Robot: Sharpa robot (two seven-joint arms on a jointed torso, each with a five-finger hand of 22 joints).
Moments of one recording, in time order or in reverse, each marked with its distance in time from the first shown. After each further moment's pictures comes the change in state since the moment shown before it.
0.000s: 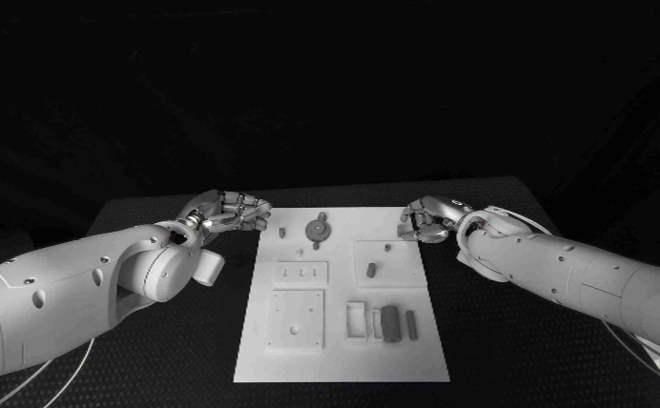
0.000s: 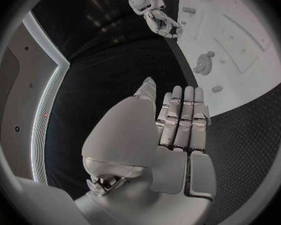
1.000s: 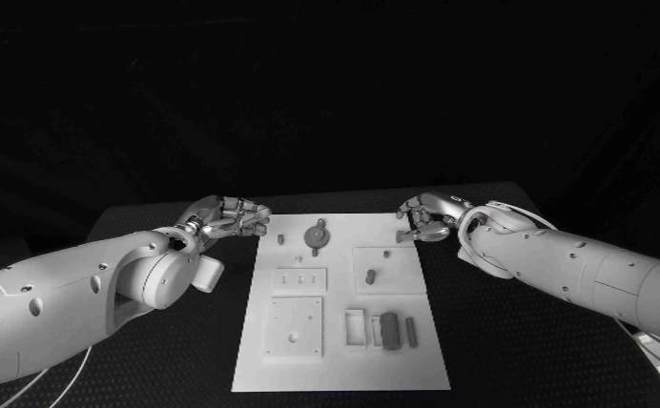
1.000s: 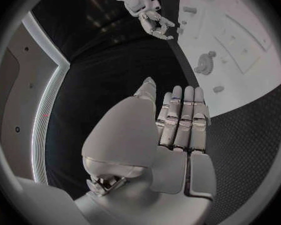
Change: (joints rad) left arm 0.005 0.002 0.000 0.004 0.000 -0.005 0.000; left_hand 0.000 0.000 0.000 0.000 0.000 0.000 0.000 0.000 0.000 0.000 0.000 0.000 -0.001 0.000 0.000 0.000 -0.001 0.000 0.000 0.000 0.000 -0.002; right arm 0.043 -0.050 0.000 0.082 -0.003 0.027 0.030; right_hand 0.007 -0.024 0.008 -0.063 0.000 -0.014 0.014 -0.043 -0.020 0.007 0.001 -0.023 0.015 -0.007 0.022 0.000 -0.003 0.000 -0.007 0.004 0.000 0.000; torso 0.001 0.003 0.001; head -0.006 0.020
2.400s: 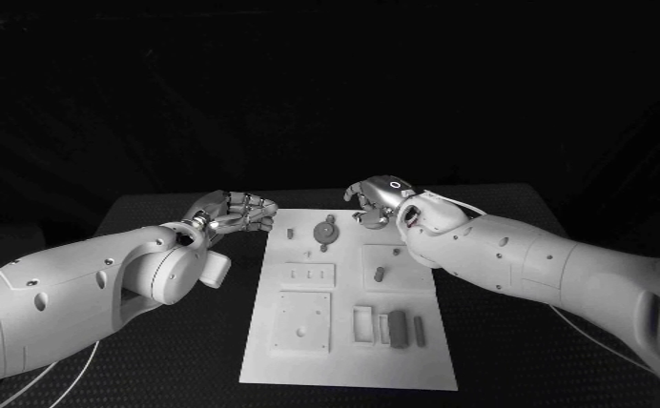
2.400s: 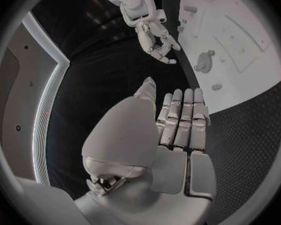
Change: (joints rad) left arm 0.008 -0.004 0.001 0.038 0.002 -0.039 -0.007; left_hand 0.000 0.000 0.000 0.000 0.000 -0.029 -0.014 -0.006 -0.002 -0.086 0.007 -0.027 -0.024 -0.059 -0.009 -0.016 -0.033 0.000 -0.013 -0.002 0.000 -0.010; right arm 0.056 0.211 -0.030 0.019 -0.247 -0.169 -0.186; right_hand 0.035 0.091 0.078 -0.056 0.008 0.009 -0.010 -0.015 -0.004 0.006 -0.006 -0.008 0.018 0.019 -0.027 0.009 -0.001 -0.002 0.011 -0.015 0.010 0.000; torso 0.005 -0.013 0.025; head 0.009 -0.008
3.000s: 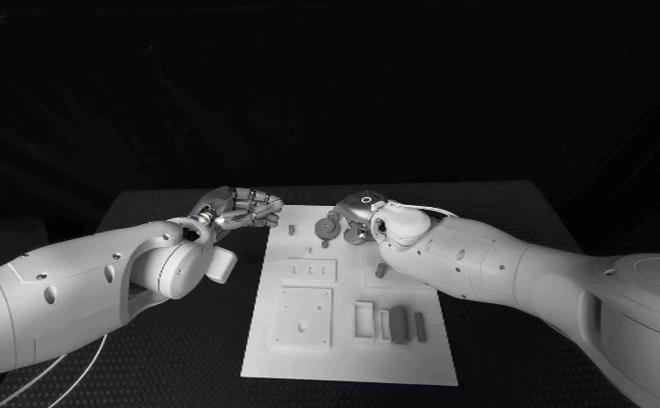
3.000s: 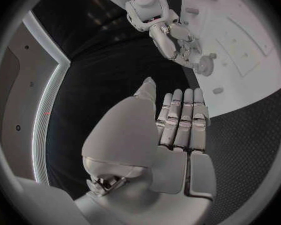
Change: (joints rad) left arm 0.000 0.018 0.000 -0.003 0.000 0.000 -0.002; left_hand 0.000 0.000 0.000 0.000 0.000 0.000 0.000 0.000 0.000 0.000 0.000 0.000 0.000 0.000 0.000 0.000 -0.002 0.000 0.000 0.000 0.000 0.000; right arm -0.019 0.165 -0.064 -0.135 -0.214 0.173 -0.135; right_hand 0.037 0.061 -0.014 -0.006 0.000 -0.005 0.004 -0.031 -0.007 -0.006 -0.006 -0.008 0.012 -0.009 -0.009 0.000 -0.001 0.000 -0.009 0.002 -0.006 0.000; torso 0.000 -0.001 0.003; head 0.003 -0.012
